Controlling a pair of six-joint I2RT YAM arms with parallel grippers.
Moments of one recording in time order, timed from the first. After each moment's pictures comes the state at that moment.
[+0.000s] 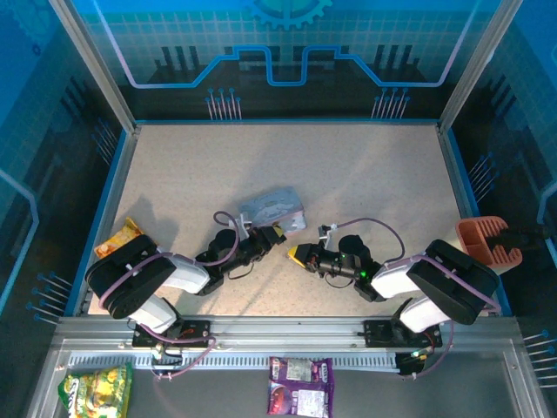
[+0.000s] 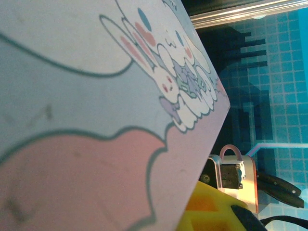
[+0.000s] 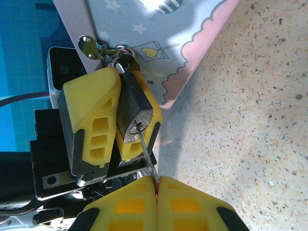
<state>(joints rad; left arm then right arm) -0.72 1.54 0.28 1.03 0.14 -1.35 0.77 1.48 0.21 0.99 -0.37 1.40</state>
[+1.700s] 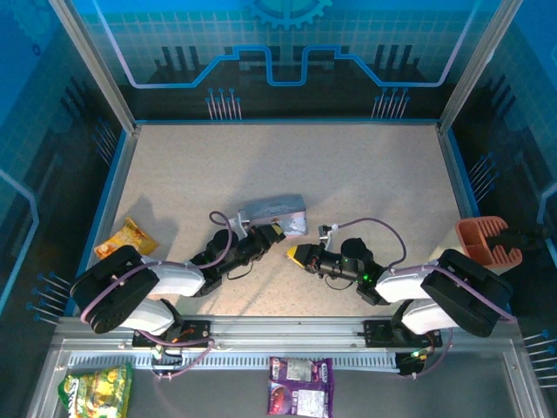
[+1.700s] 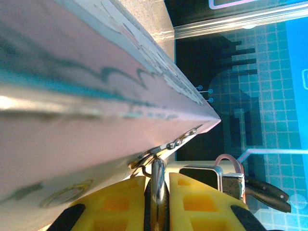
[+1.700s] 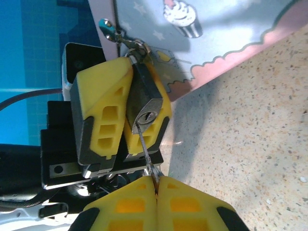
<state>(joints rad) -0.74 1.42 0.28 0.91 0.08 -1.38 0.81 1.37 0.19 0.95 -0.31 1.39</state>
